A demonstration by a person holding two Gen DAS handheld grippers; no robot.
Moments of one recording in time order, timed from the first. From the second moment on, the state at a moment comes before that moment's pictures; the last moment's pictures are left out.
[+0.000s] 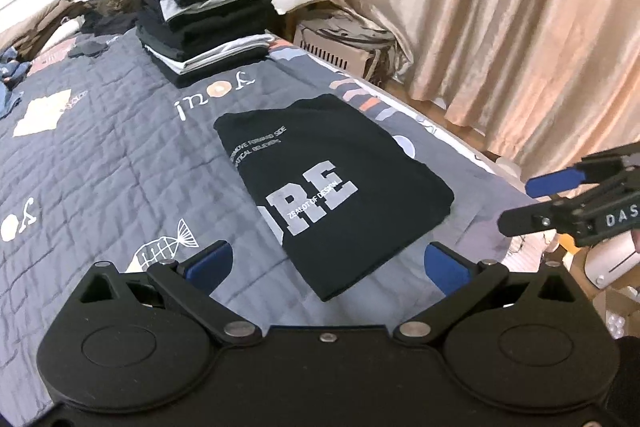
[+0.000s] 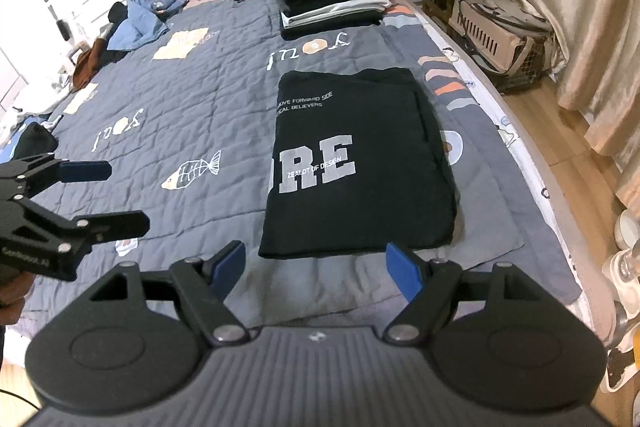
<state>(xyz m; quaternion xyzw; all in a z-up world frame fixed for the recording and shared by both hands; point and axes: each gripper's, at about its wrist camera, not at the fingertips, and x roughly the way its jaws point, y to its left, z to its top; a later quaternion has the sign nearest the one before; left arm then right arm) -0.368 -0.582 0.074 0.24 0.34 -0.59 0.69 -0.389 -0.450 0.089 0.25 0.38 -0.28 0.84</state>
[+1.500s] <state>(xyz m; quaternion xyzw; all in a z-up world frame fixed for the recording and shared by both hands) -0.372 -0.580 0.086 0.25 0.31 -0.58 0.71 -0.378 -0.406 0.117 0.24 0.40 -0.26 0.85</state>
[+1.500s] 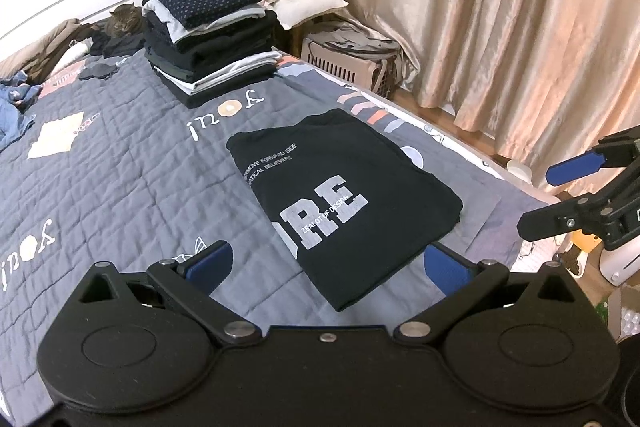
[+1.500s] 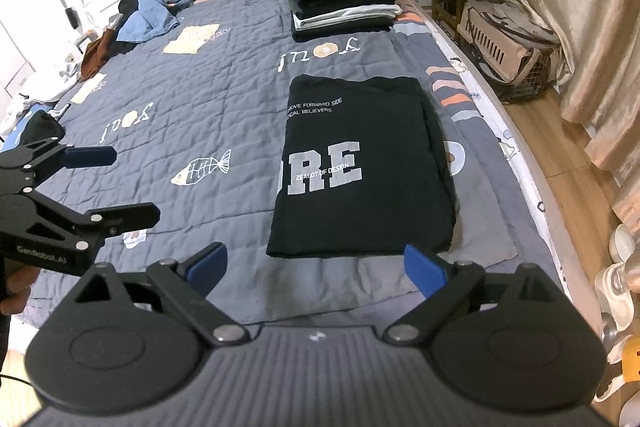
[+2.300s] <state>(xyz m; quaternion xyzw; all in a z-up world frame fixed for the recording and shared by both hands) -0.368 -0.577 0.087 0.23 0.31 -0.59 0.71 -0.373 -0.400 0.117 0.23 0.40 -0.26 0.85</state>
